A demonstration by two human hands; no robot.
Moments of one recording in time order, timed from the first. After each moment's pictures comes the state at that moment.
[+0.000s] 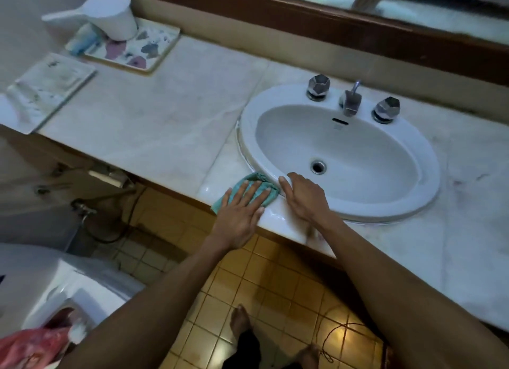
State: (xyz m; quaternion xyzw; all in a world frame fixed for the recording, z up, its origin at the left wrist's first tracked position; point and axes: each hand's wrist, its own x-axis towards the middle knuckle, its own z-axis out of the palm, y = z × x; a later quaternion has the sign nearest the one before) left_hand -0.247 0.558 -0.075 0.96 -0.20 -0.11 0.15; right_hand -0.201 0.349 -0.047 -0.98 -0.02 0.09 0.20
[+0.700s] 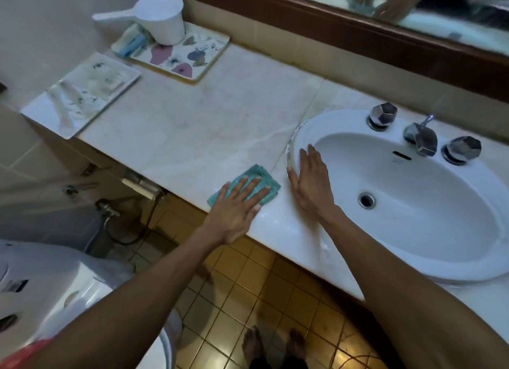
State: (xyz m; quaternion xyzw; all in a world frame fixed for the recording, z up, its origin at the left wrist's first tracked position) left_hand -0.158 0.686 -0.082 0.97 -0.18 -0.10 0.14; right_hand -0.082 0.462 -0.061 -0.97 -0.05 0.01 0.23
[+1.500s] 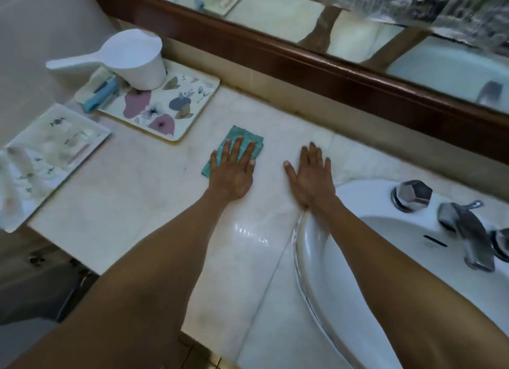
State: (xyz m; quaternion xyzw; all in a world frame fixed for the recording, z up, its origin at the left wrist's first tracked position) left_hand 0.172 0.694 -0.086 0.99 -0.01 -0.08 0.12; right_hand 0.172 0.483 -0.076 -0.99 -0.01 0.08 0.14
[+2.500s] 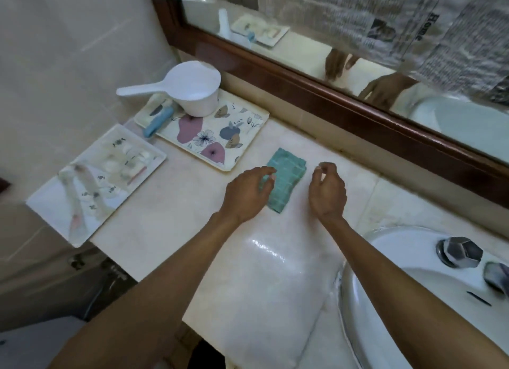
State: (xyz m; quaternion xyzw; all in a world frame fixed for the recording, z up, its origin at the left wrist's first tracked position) left_hand 0.169 0.783 0.004 0.94 0.01 -0.03 0.35; right_hand 0.207 0.594 -0.015 -0.92 0.14 -0.05 0.36
